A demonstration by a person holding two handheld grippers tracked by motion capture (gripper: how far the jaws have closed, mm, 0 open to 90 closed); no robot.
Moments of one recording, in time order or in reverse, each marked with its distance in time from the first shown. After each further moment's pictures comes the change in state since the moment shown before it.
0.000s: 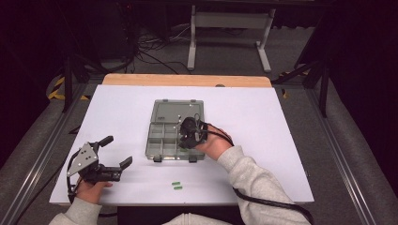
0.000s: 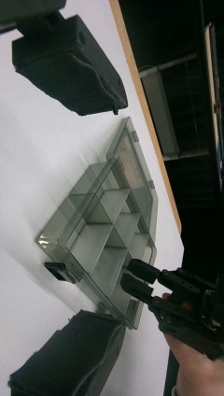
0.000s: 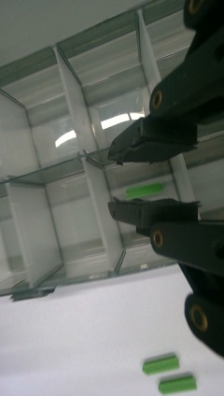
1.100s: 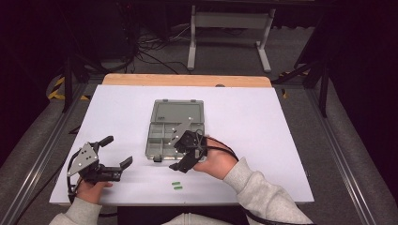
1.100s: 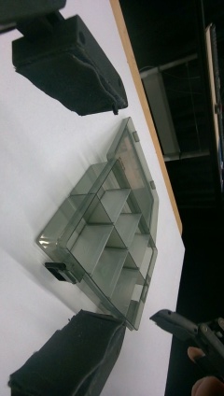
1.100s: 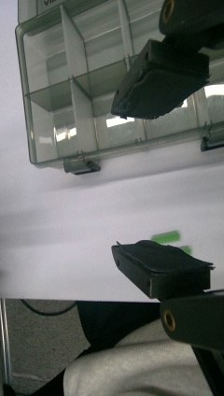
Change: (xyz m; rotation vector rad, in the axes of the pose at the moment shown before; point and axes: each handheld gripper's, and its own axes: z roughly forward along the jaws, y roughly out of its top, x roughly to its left) left arm -0.001 0.000 0.001 0.000 0.004 0.003; right arm 0.072 0.007 -0.038 -0.121 0.063 -0.111
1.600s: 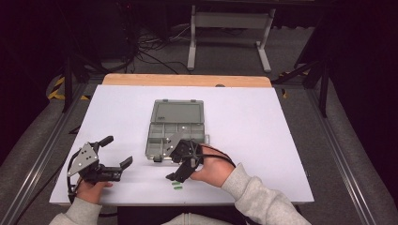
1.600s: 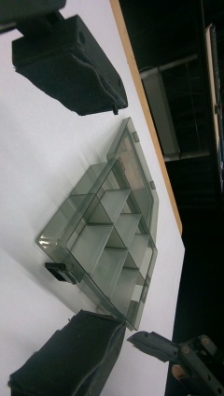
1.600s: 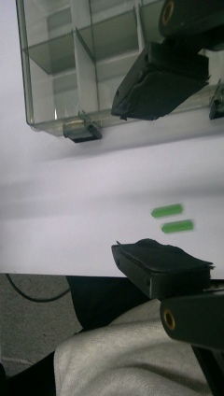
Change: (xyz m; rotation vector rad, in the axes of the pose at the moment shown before) left arm 0.000 0.000 0.000 -0.001 0.000 -0.001; right arm 0.019 0.002 0.013 0.032 0.048 -0.027
